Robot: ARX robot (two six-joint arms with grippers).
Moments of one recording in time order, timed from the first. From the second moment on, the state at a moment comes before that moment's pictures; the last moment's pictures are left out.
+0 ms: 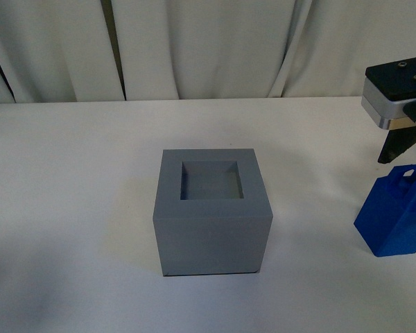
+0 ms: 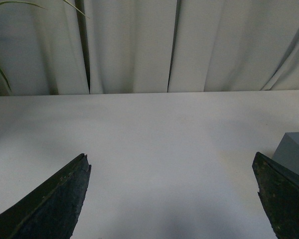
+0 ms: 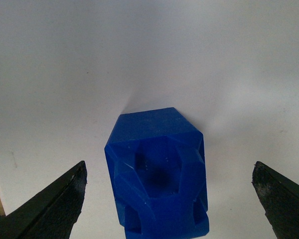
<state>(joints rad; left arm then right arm) 0.00 0.00 0.02 0.00 0.00 0.00 0.08 1.84 1.41 -0.97 -0.29 -1.50</state>
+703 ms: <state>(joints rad) 0.00 0.00 0.02 0.00 0.00 0.00 0.10 1.87 1.40 -0.95 -0.24 -1.50</state>
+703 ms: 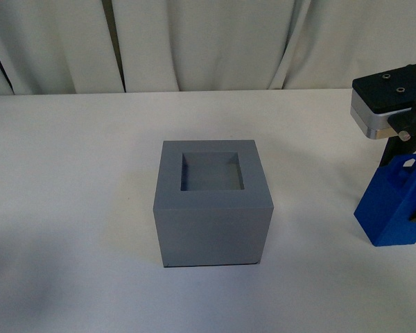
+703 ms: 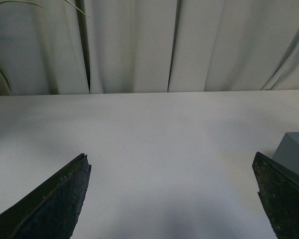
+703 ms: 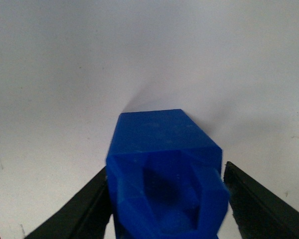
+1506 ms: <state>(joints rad) 0.00 0.00 0.02 0.00 0.00 0.00 0.35 1.82 1.72 -1.17 -0.39 -1.33</state>
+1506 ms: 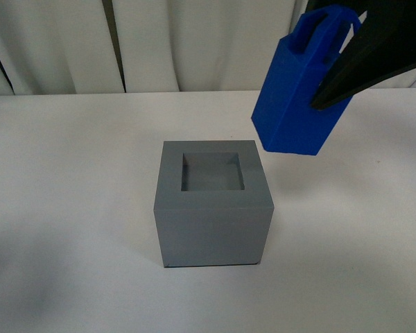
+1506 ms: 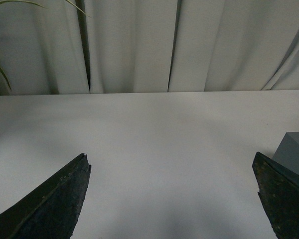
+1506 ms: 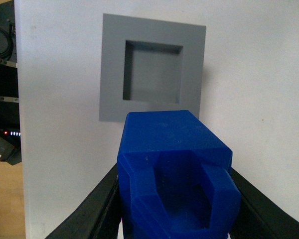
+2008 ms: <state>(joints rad) 0.00 0.00 0.02 0.00 0.00 0.00 0.49 1.85 1.72 -1.10 -0.33 -1.21</state>
